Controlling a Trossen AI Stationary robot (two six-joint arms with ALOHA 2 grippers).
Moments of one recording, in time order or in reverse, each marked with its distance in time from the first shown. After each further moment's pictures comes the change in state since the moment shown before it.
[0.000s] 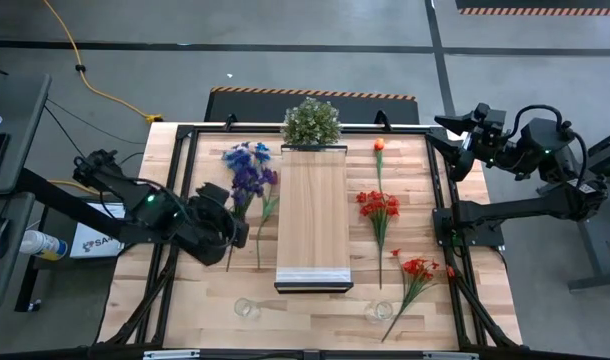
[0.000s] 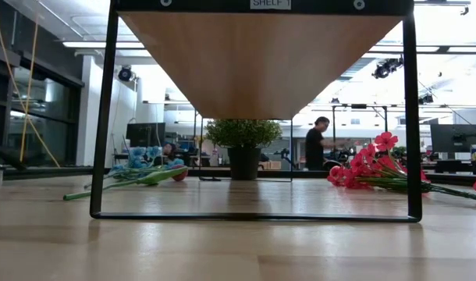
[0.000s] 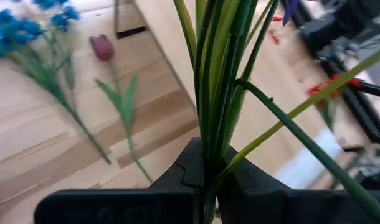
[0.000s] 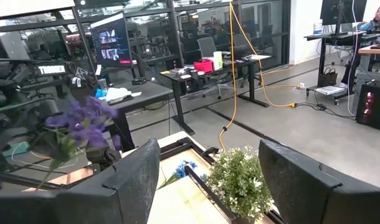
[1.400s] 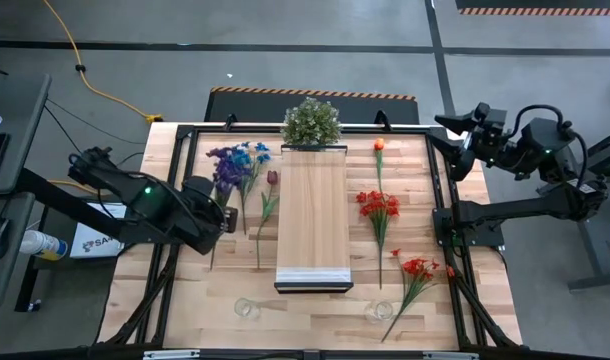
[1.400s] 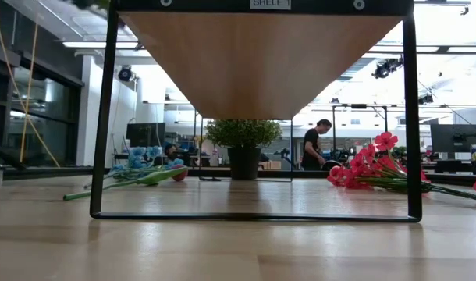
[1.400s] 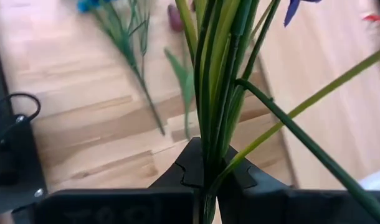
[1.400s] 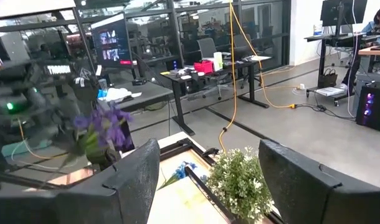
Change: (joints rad) left arm 0.062 -0.068 -0.057 -0.208 0.145 -0.233; right arm 0.000 0.000 0.000 0.002 0.000 -0.006
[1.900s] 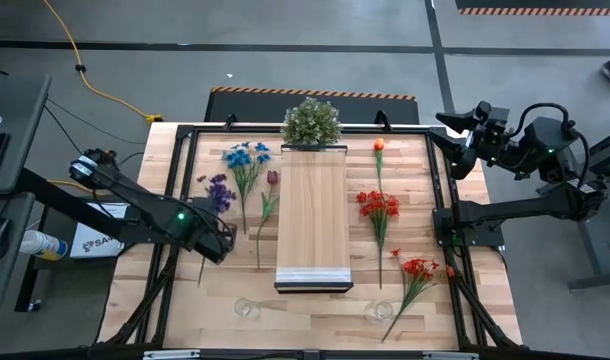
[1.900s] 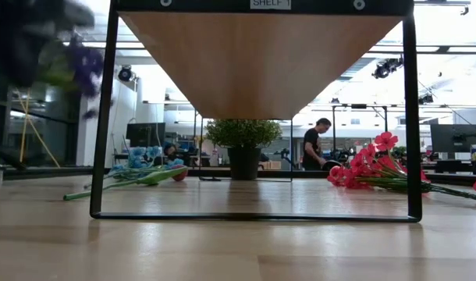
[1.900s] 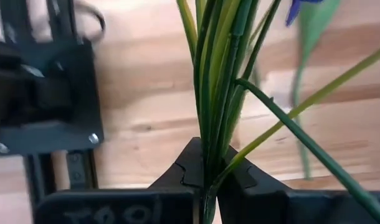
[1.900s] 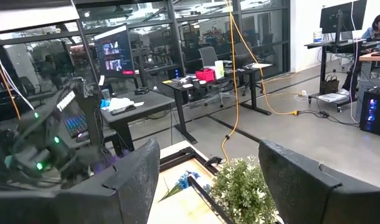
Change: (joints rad) left arm 0.000 0.004 -0.383 0.109 0.258 -0.170; right arm 0.000 0.000 0.000 0.044 0.000 -0.002
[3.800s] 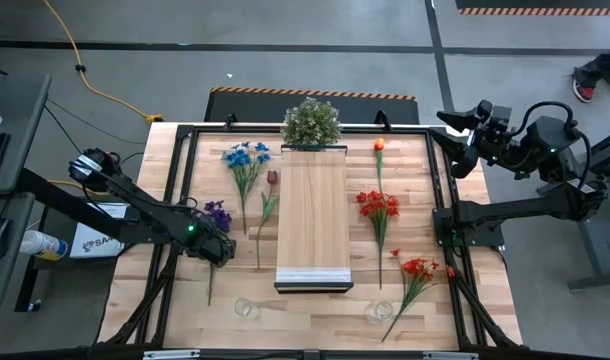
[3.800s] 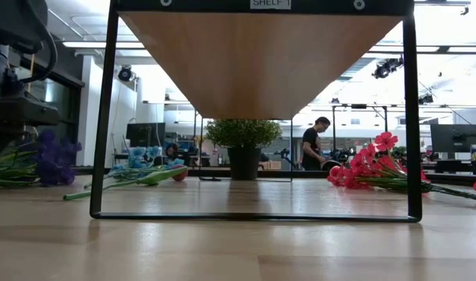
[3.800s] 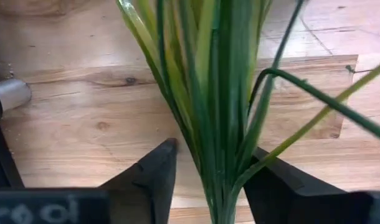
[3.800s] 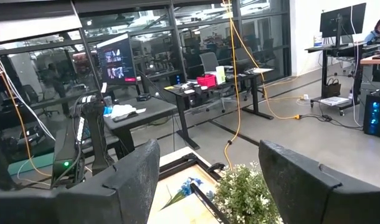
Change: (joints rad) left arm 0.000 0.002 -0.555 0.699 0.254 -0.043; right arm 0.000 0.000 0.000 0.029 0.000 0.005
